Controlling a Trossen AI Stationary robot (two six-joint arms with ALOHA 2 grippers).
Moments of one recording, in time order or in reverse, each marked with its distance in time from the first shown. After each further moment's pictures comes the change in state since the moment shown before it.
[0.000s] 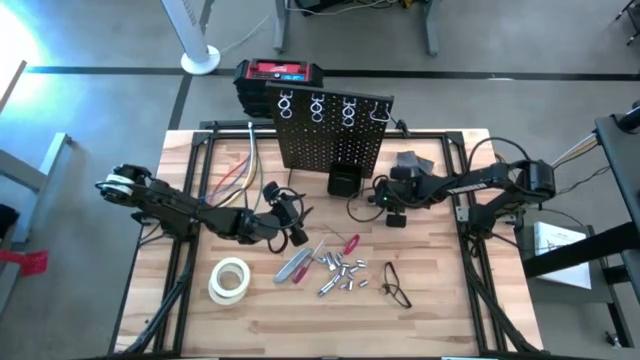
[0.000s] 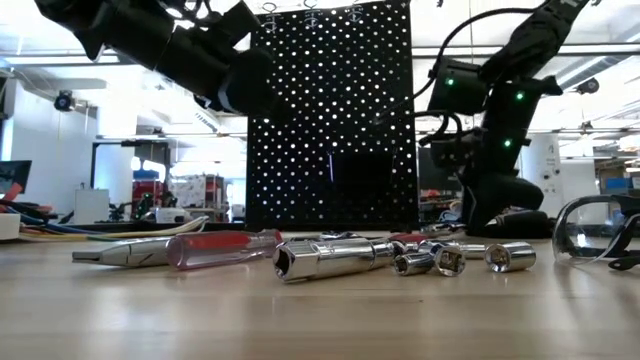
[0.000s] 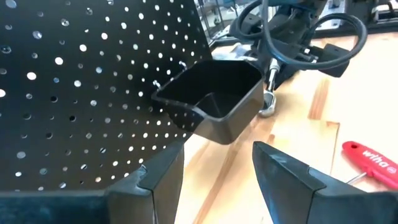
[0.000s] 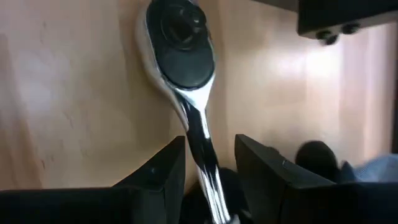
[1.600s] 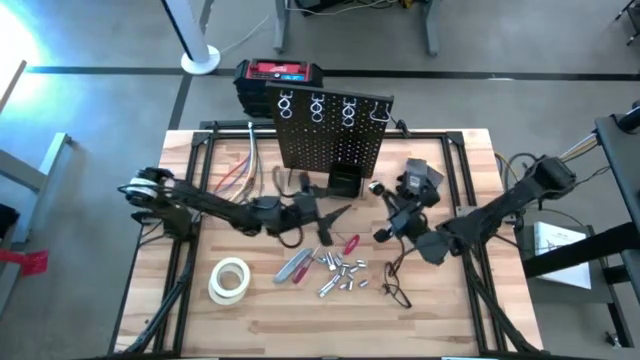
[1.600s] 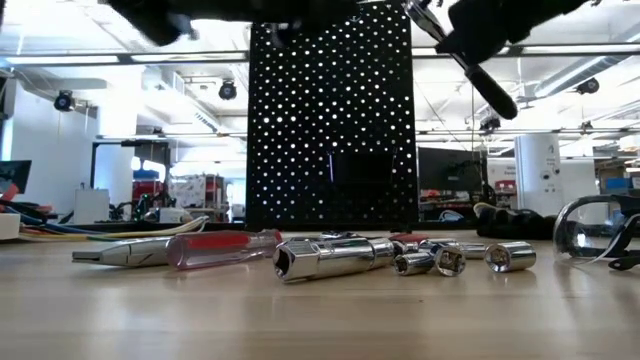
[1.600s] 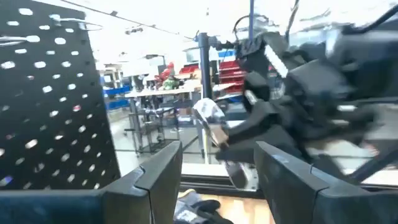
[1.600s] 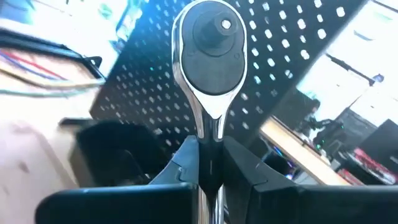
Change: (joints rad) left arm 0.070 0.216 0.257 0.591 0.371 0.222; right arm 0.700 -0.199 -0.026 0.858 1.114 -0.121
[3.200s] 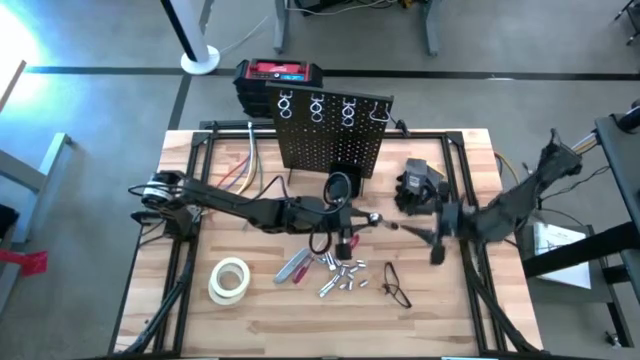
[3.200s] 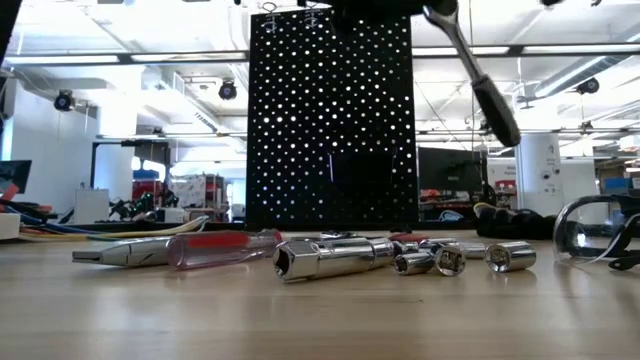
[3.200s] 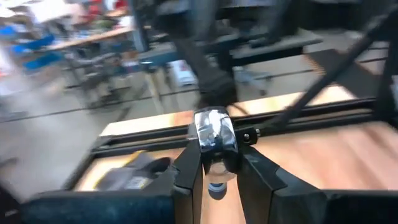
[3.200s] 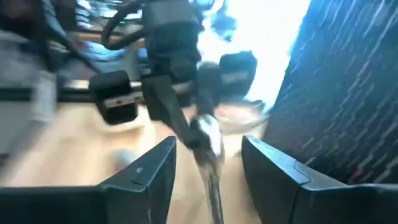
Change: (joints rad) left arm 0.000 0.101 0.373 -0.631 0.221 -0.030; right arm 0.156 -0.534 0.087 -0.697 -0.649 0.520
